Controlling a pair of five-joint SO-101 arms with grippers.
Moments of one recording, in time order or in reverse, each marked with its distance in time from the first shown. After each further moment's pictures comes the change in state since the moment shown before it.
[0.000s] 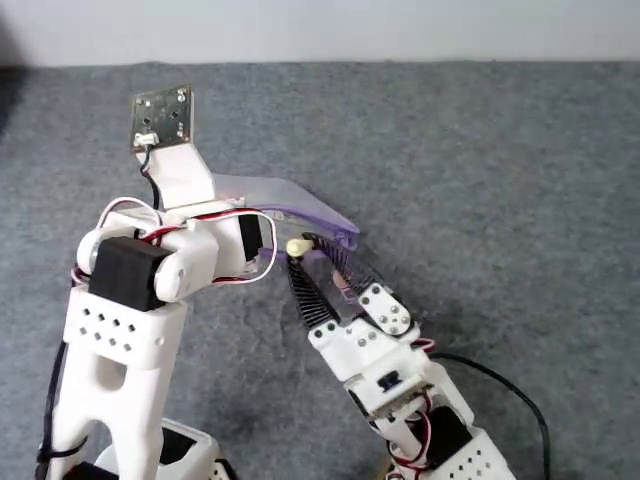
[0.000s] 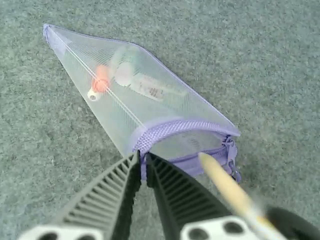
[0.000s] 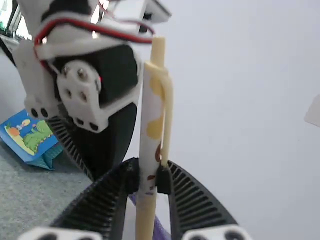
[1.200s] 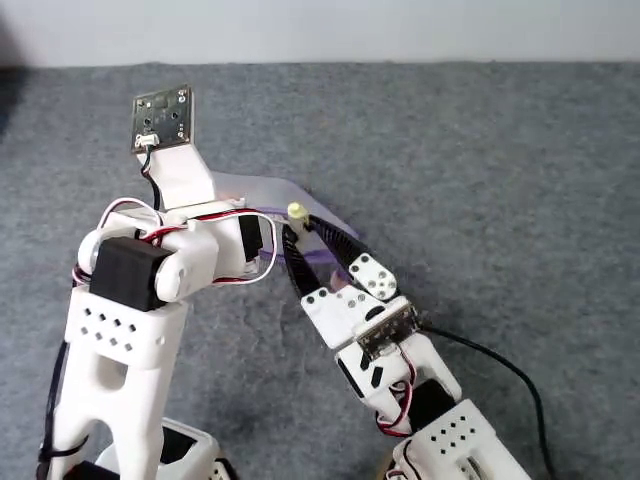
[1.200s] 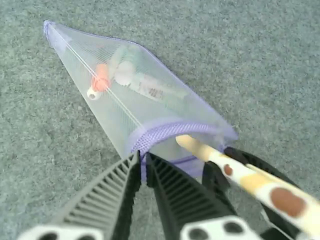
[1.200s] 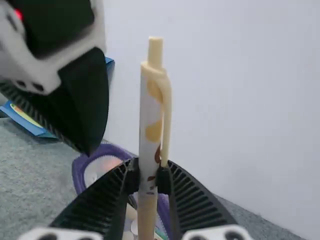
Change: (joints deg) left arm 0.0 0.0 0.0 0.1 0.0; right arm 3.8 28.9 -6.1 -11.3 -9.6
